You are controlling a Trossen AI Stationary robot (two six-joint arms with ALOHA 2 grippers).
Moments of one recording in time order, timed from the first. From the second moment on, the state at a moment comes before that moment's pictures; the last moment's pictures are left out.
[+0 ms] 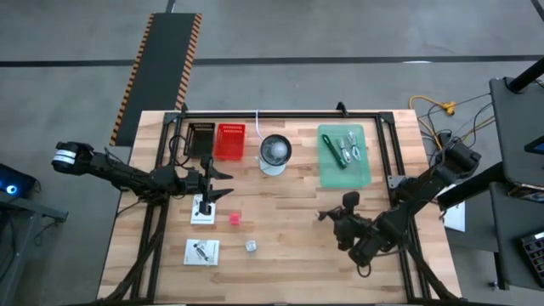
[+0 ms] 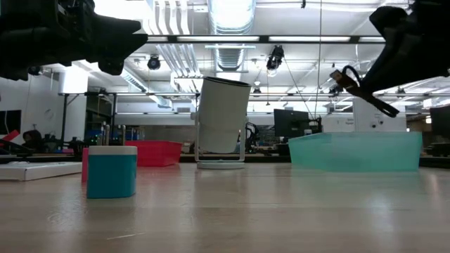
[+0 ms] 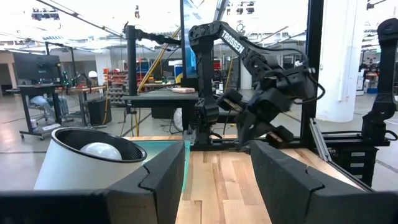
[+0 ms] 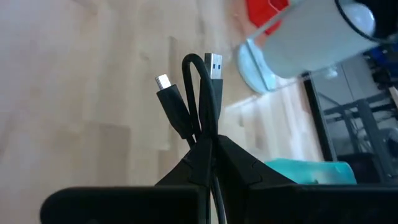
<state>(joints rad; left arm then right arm) -0.13 0.94 0.08 1.09 -0.14 0.04 0.76 1.49 0.83 -0.65 0.92 0.46</state>
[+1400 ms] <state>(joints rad) -0.13 0.94 0.08 1.09 -0.14 0.04 0.49 1.00 0.41 -0.15 0.99 0.02</state>
